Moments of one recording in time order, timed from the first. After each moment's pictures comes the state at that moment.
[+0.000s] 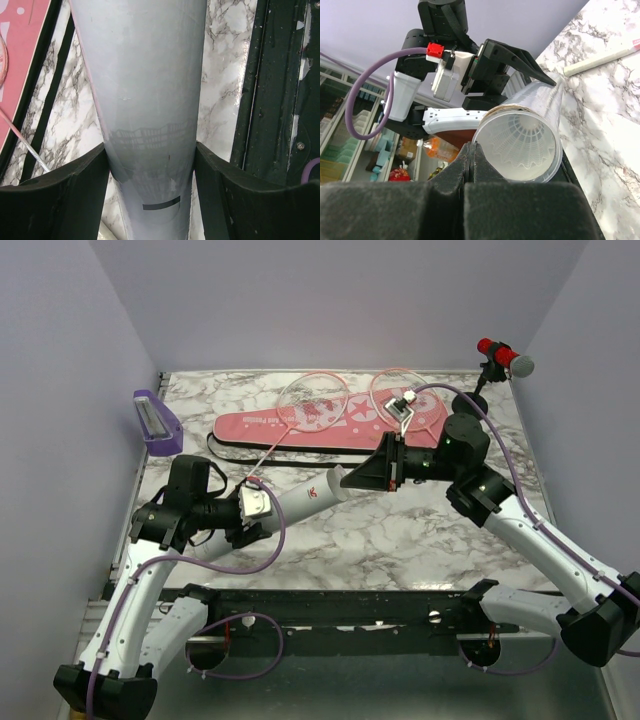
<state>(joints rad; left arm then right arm) -0.24 0.80 0.91 -0.98 0.85 0.91 0.62 1.10 1.02 0.02 -0.84 0.87</state>
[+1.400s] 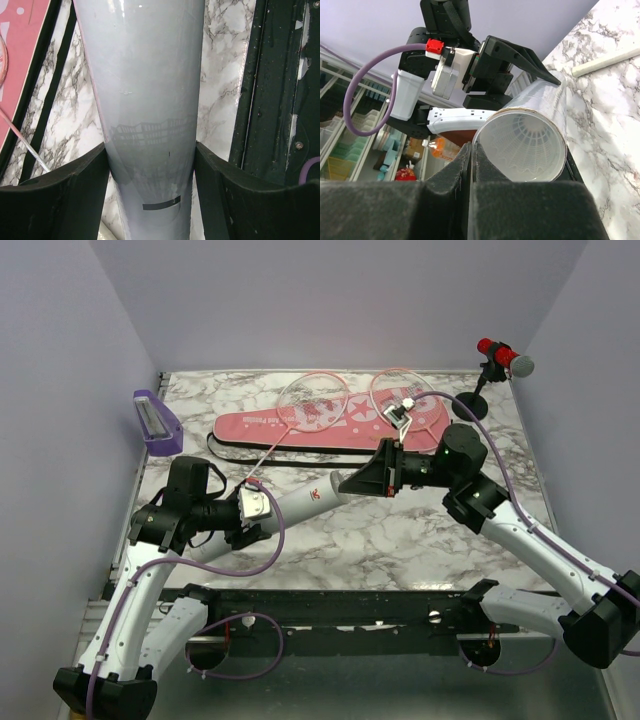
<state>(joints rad) -0.24 0.79 0.91 -0.99 0.85 0.91 0.64 1.09 0.93 0.16 -0.84 0.94</state>
